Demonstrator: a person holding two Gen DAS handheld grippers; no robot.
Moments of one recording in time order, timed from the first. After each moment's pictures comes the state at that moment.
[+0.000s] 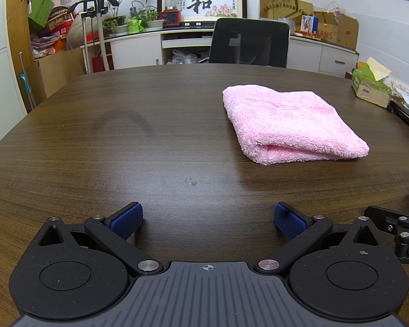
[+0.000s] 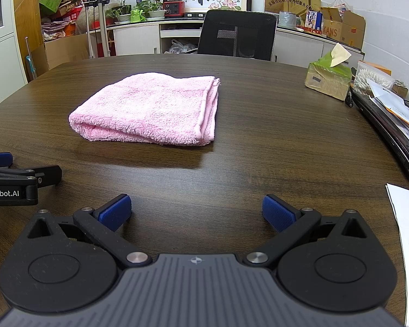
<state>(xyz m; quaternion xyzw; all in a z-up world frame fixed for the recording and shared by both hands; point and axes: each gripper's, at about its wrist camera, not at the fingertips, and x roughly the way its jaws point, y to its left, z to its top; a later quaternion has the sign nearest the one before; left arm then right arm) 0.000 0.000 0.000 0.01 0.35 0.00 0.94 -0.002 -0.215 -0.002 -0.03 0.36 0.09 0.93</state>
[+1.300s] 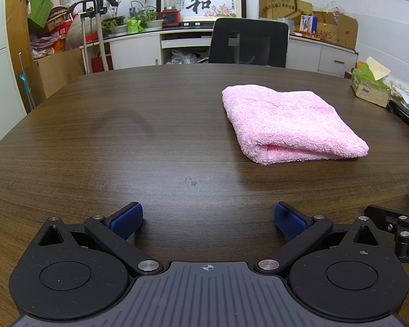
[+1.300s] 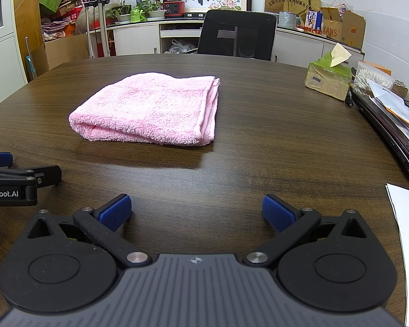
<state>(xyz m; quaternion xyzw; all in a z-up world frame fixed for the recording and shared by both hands) -0.001 0.003 0.001 0.01 0.35 -0.01 0.94 -0.002 -0.215 -0.002 -0.03 0.36 0.09 0.93</state>
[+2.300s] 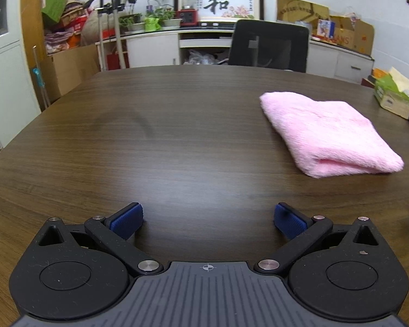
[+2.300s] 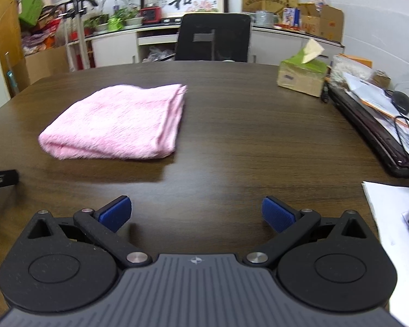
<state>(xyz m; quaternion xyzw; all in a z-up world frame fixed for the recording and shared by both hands) 0.017 0.051 0.002 -0.01 0.35 0.05 0.94 0.010 -0.251 0.003 0.00 0.35 0.03 0.94</state>
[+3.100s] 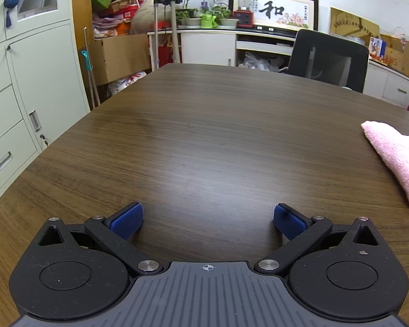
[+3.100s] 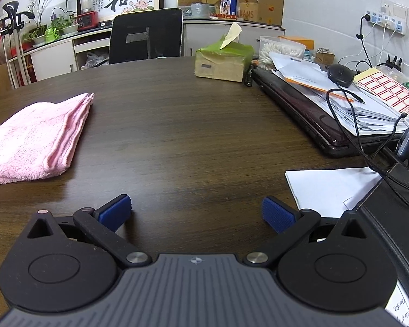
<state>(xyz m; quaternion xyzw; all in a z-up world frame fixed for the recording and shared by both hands) 0.019 0.149 0.008 -0.04 0.34 0.12 0.93 0.026 -0.312 -0.010 0.03 0.35 -0.08 0.93</state>
